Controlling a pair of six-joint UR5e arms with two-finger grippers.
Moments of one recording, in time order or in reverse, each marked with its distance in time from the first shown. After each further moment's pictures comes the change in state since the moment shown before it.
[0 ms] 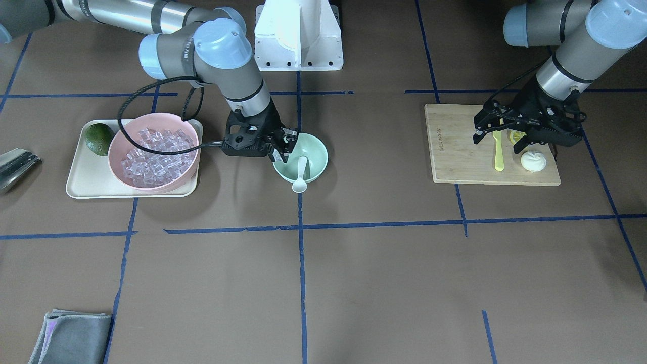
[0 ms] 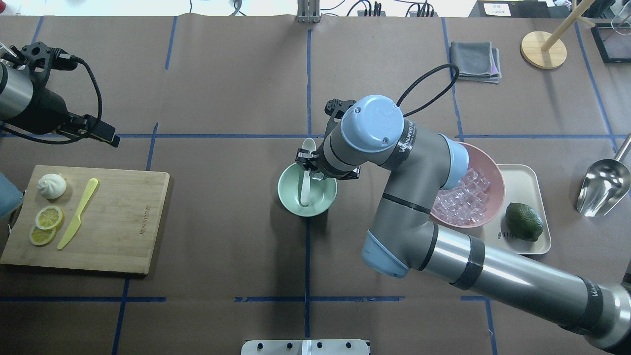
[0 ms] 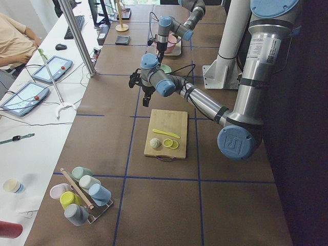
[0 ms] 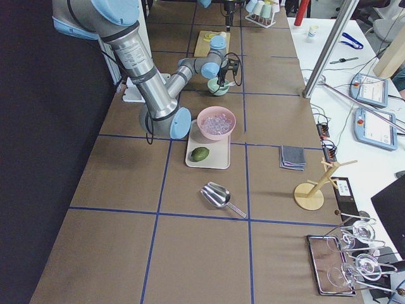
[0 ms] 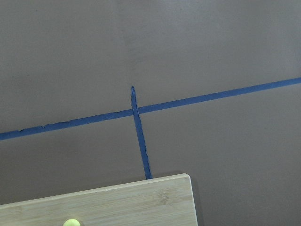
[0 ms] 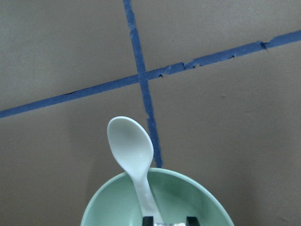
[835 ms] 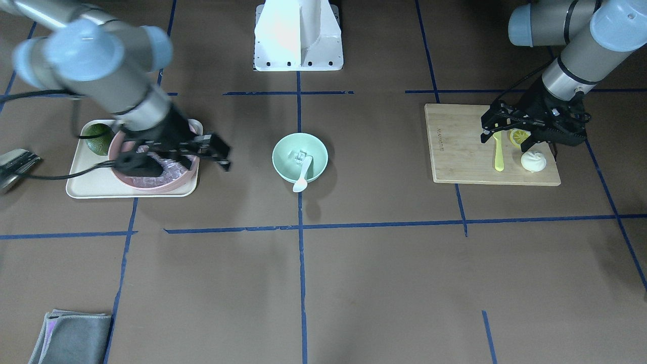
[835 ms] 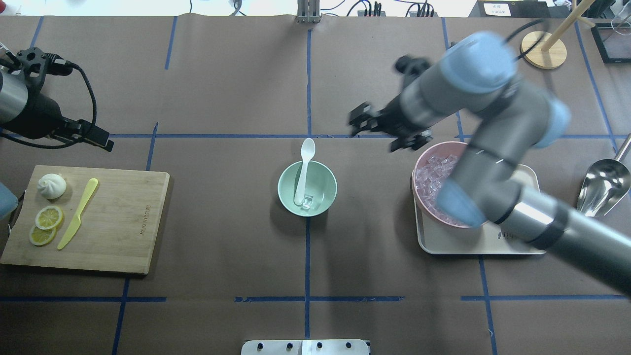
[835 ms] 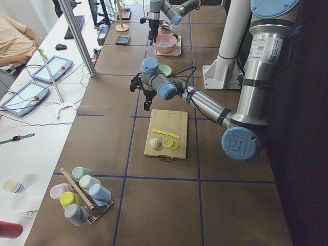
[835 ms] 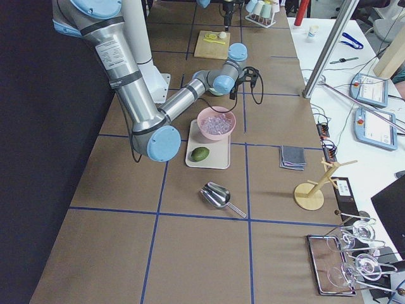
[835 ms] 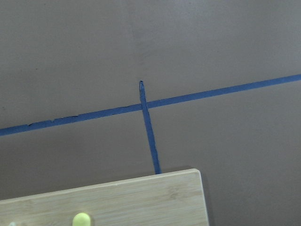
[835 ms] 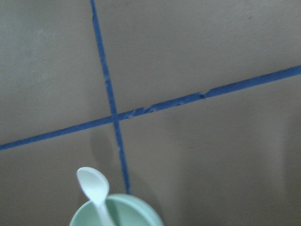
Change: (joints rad) left arm -0.005 0.056 0.002 0.000 0.006 0.062; right arm 0.394 -0.289 0.190 0.035 0.420 -0.205
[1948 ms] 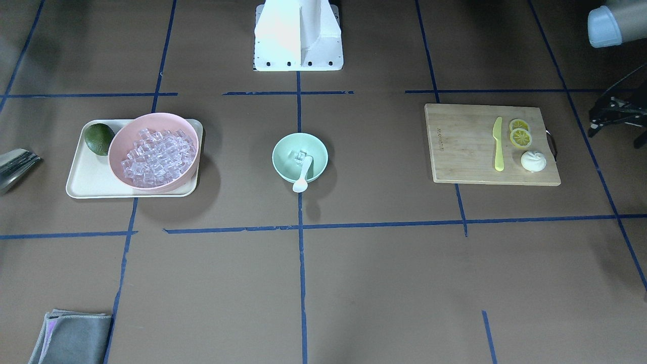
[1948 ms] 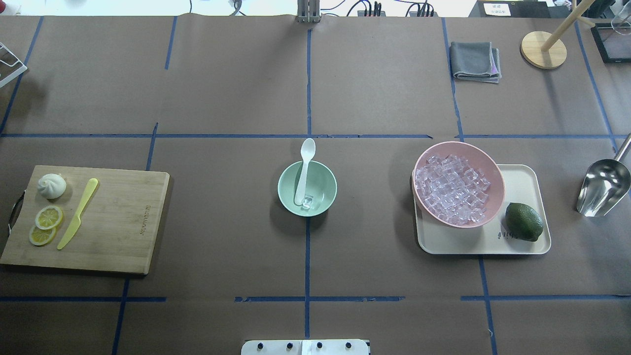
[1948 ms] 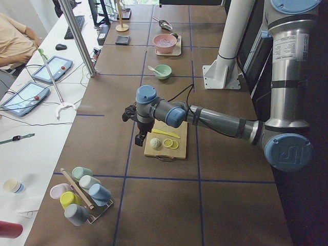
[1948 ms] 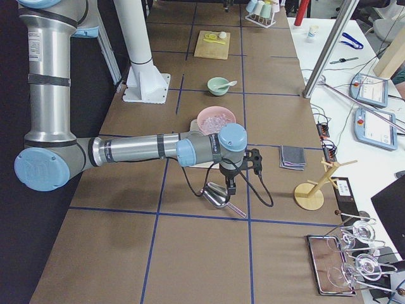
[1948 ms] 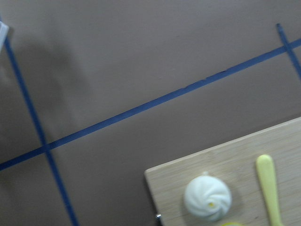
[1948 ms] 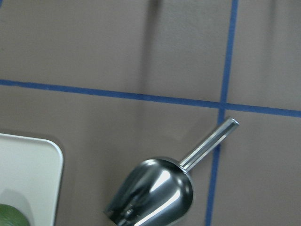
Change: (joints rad) left arm -0.301 0.174 0.082 0.063 -0.010 0.563; right arm 0.574 -0.474 0.003 -0.319 0.096 -1.245
